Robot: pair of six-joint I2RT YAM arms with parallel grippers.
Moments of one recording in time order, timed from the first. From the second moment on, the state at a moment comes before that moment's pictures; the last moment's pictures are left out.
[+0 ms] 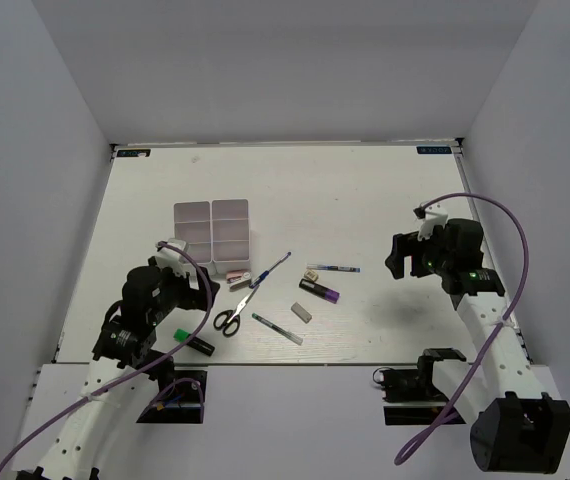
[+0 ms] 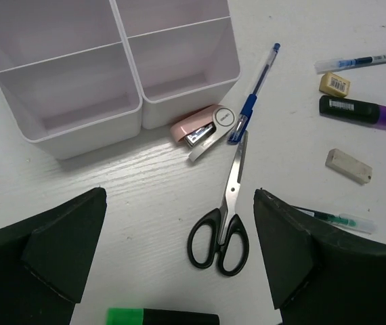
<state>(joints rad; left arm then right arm) -0.29 0.41 0.44 -0.48 0.13 -0.13 0.02 0.88 0.66 -0.46 -0.34 -0.14</state>
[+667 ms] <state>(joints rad) -0.30 0.60 0.44 -0.48 0.28 -0.13 -0.02 0.80 0.63 -0.60 -0.46 -0.30</state>
